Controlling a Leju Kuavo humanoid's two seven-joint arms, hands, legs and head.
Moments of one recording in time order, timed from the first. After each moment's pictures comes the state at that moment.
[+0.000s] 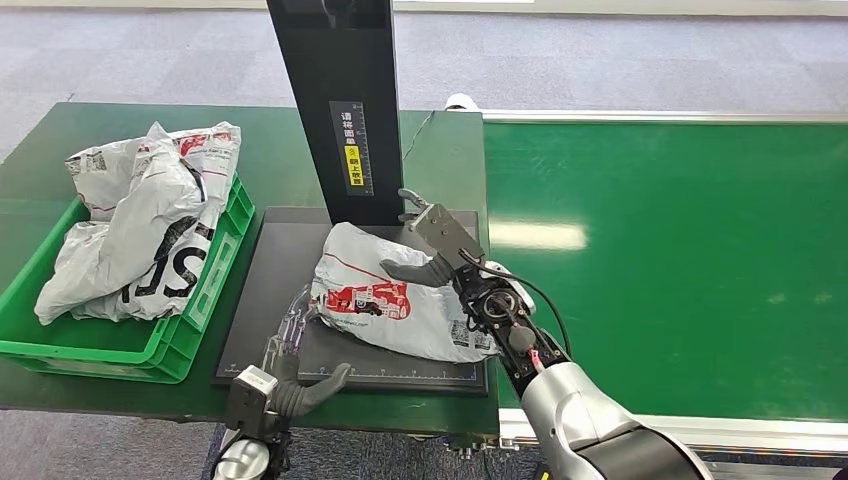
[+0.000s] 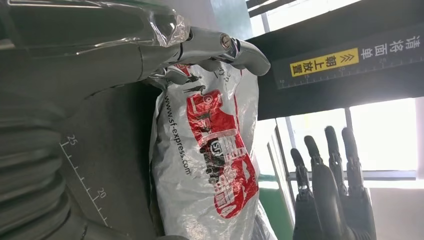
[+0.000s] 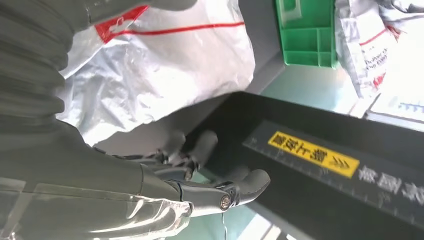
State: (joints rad) left arm -0.08 -0.21 -0.04 -1.11 -0.27 -0.16 -0.69; right arm -0.80 0.26 0.22 -0.36 0.36 0.09 -0.47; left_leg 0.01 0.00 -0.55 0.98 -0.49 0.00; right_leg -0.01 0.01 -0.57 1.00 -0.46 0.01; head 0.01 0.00
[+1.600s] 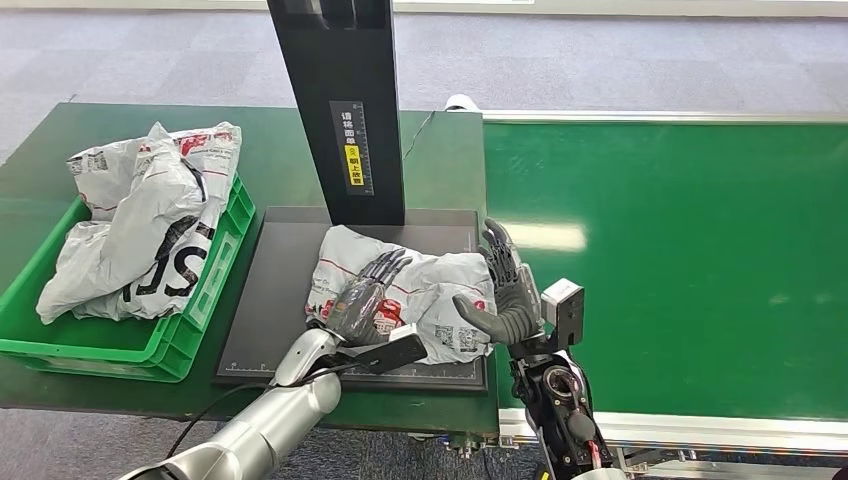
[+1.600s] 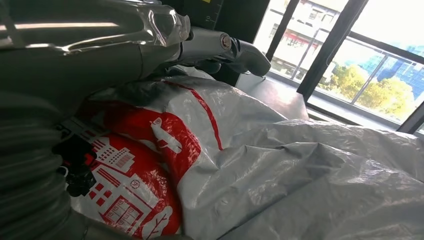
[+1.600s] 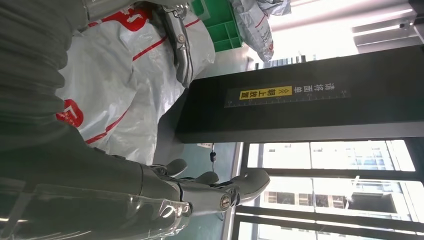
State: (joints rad) left arm -0.61 -0.16 -0.49 -0.46 -0.78 0.34 -0.36; right arm -0.38 0.17 0.10 -0.84 0.04 0.24 -0.66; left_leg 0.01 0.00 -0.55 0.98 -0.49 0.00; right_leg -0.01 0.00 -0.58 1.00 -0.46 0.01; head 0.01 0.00
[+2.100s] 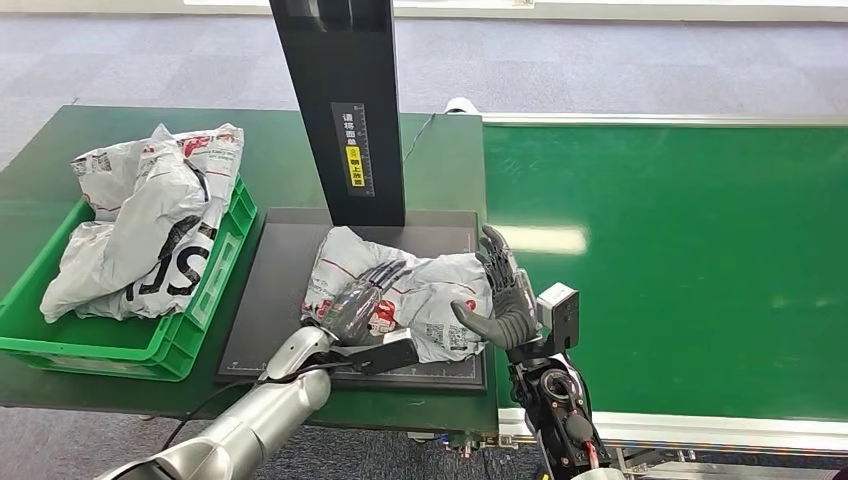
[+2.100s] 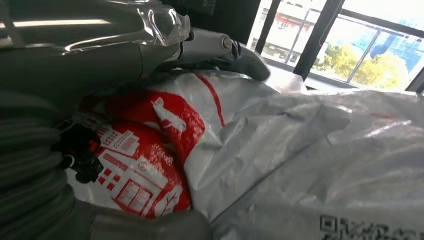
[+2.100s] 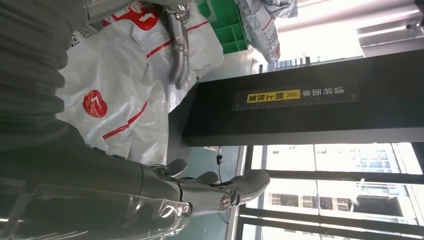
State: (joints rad) left arm -0.62 -0.12 -0.52 -0.44 -0.80 0.25 -0.37; right arm -0.38 0.16 0.10 -0.79 0.05 0.24 -0.68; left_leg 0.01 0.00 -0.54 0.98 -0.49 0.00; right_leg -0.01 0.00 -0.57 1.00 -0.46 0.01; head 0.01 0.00
